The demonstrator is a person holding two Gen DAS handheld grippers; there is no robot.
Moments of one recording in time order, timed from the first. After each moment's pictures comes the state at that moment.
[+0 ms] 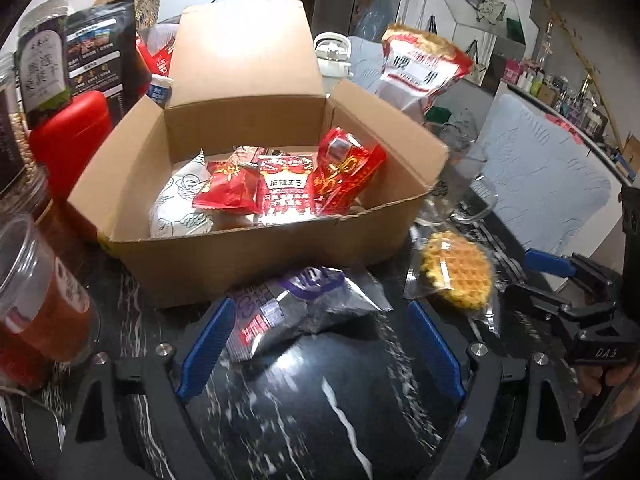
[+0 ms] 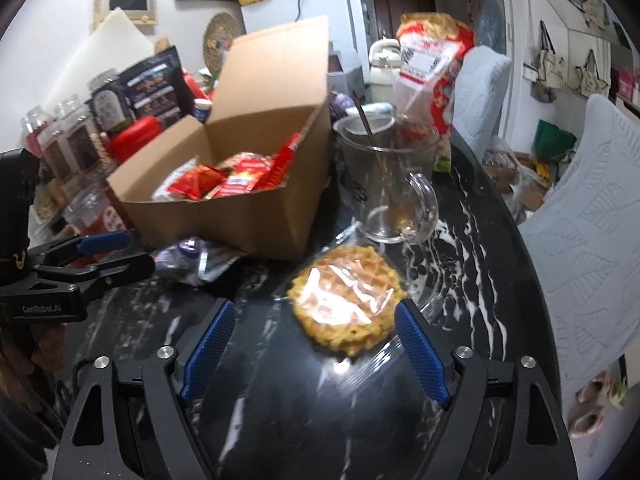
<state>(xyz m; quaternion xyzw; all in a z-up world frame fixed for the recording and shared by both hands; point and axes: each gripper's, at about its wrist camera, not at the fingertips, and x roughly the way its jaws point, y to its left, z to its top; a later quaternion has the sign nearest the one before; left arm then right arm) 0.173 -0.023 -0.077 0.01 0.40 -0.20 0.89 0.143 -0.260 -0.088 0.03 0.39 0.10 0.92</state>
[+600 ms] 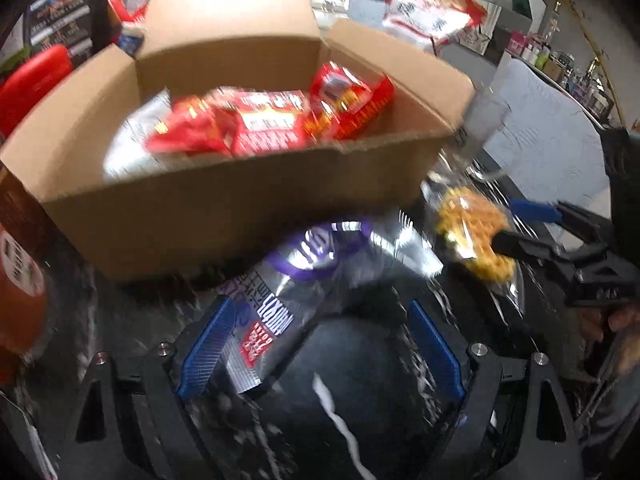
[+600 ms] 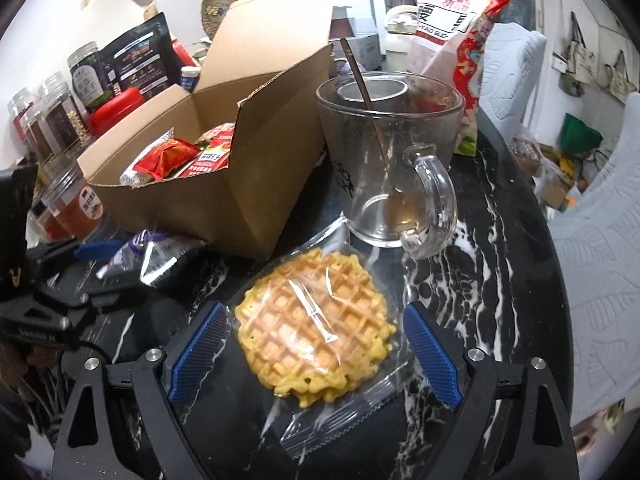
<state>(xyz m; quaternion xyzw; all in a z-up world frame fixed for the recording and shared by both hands) 0.186 -0.041 -0.121 0.02 0.47 -0.22 0.86 0.191 -0.276 -0.116 0.01 0.42 0.14 0.89</state>
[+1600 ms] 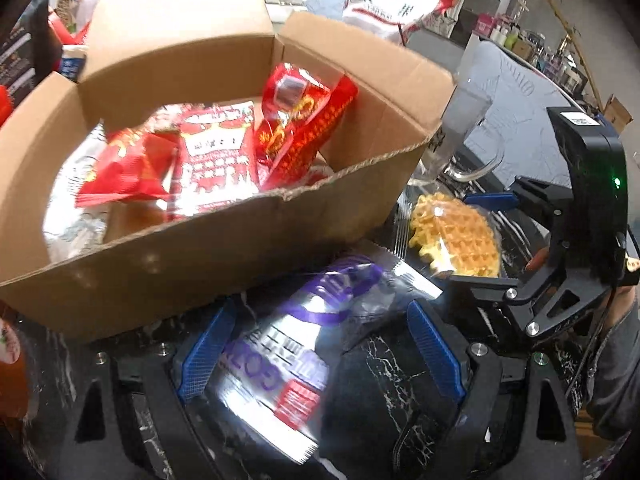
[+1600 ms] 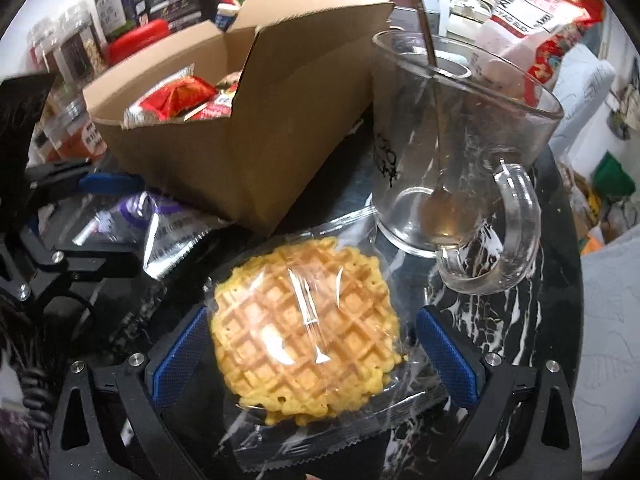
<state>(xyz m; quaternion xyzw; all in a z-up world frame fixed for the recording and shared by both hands) 0.218 -0.067 -0.120 0.05 0.47 -0.28 0.84 0.222 -0.250 -0.141 -0.10 0.47 0.20 0.85</state>
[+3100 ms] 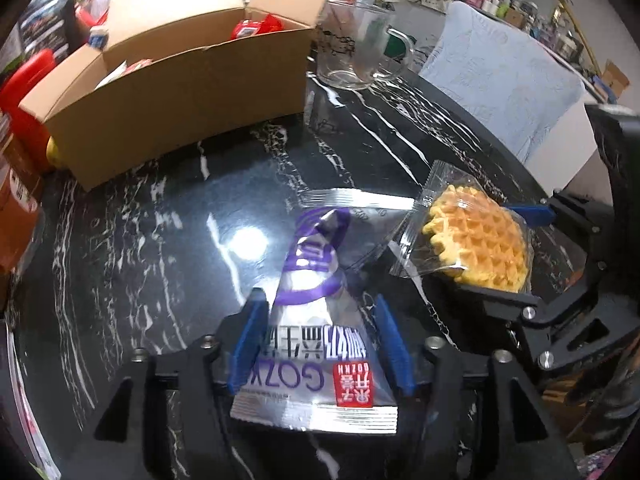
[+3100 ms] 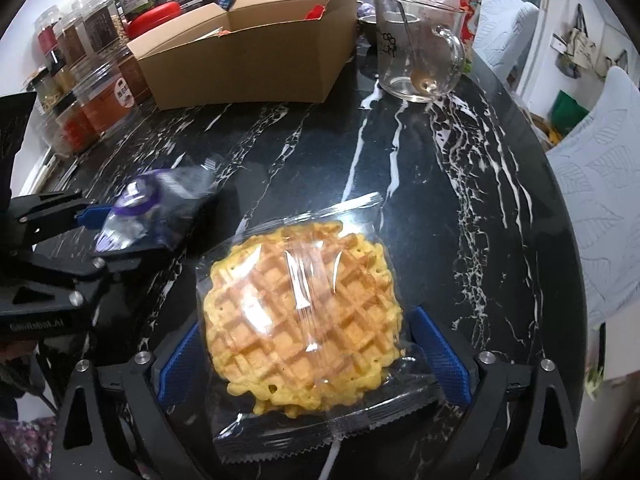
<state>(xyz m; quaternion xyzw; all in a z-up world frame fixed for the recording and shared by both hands) 0.086 -0.074 -0.125 0.09 0.48 -0.25 0.83 0.070 -0.232 -0.147 -0.03 0.50 0.12 0.86</state>
